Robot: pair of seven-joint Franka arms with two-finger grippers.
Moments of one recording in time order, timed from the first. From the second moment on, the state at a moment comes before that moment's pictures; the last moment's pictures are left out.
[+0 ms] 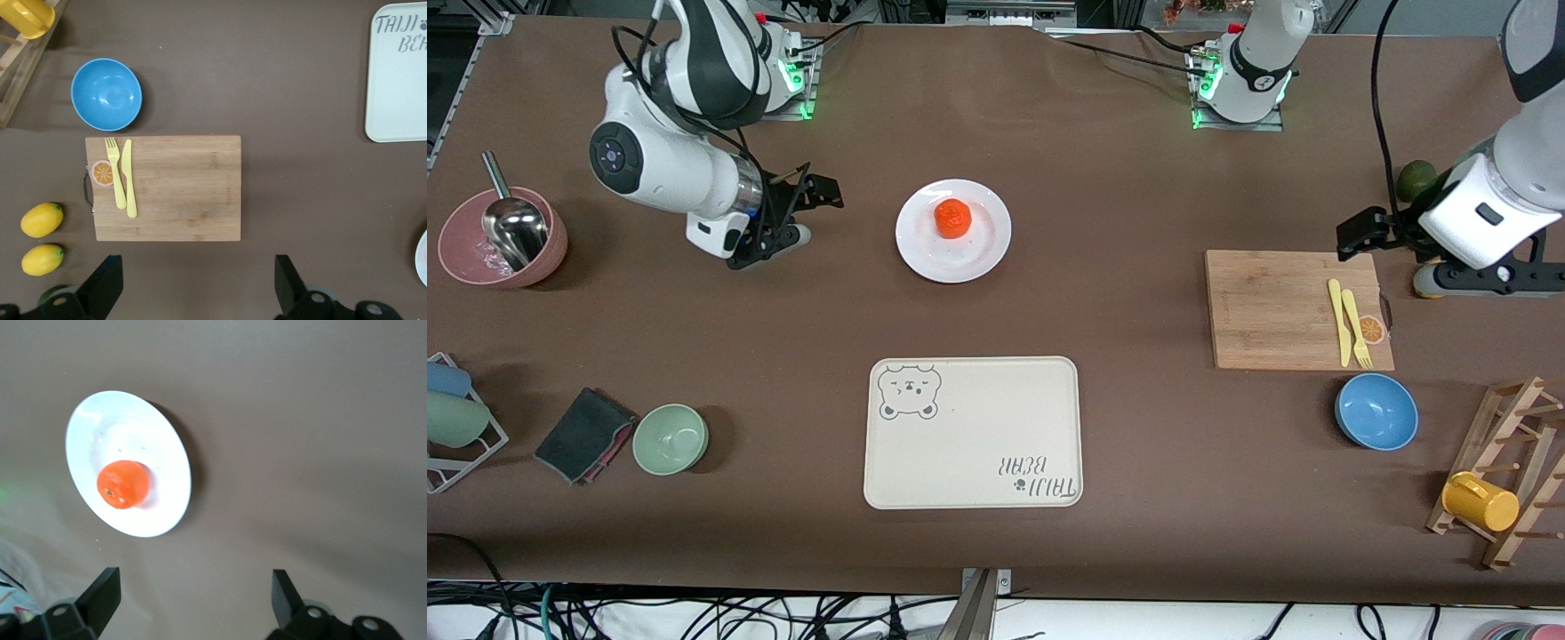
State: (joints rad) left arm -0.04 0.13 -0.08 -1.49 0.01 1.54 -0.11; right arm 0.16 0.03 0.17 -2.22 0.46 2.02 -0.21
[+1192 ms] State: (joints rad) left arm -0.04 -0.03 -0.08 -1.70 0.00 1.65 -0.10; right arm 0.16 0.29 0.35 -2.48 1.38 2.50 -0.89
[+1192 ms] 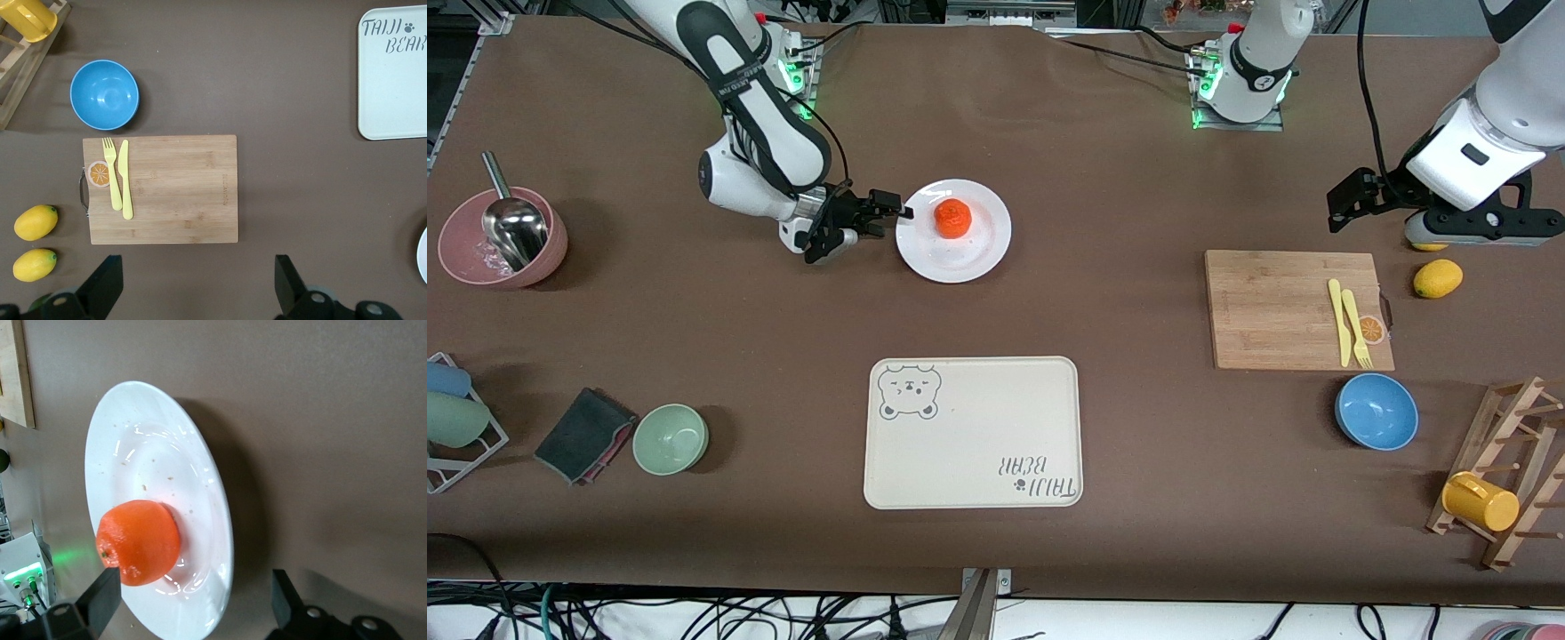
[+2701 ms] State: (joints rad) left arm -0.03 -0.03 -0.08 -1.70 0.00 1.63 -0.10; right arm 0.16 0.38 0.39 -2.46 1.54 2.54 -1.03
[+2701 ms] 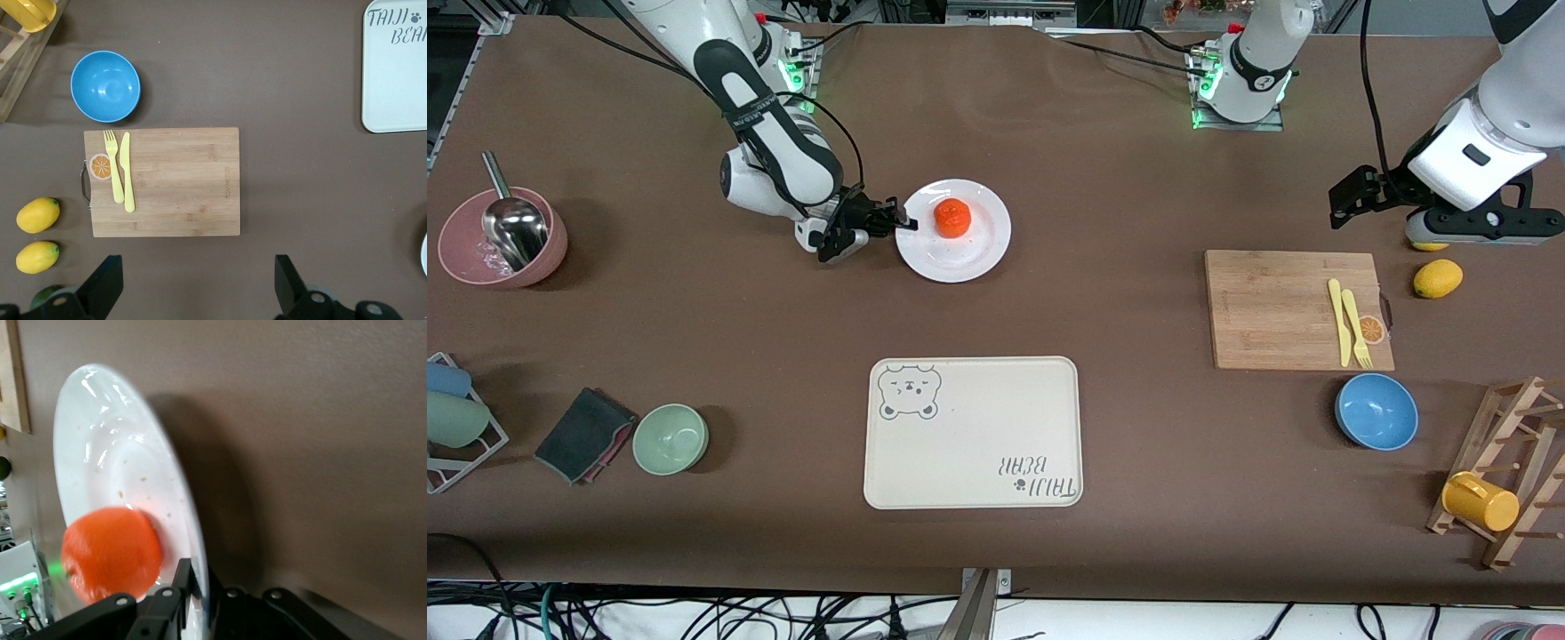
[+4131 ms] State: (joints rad) left arm -0.03 -0.03 -0.08 -1.70 0.00 1.61 -0.10; right arm 0.14 0.65 0.39 -1.84 1.23 2.54 -0.41
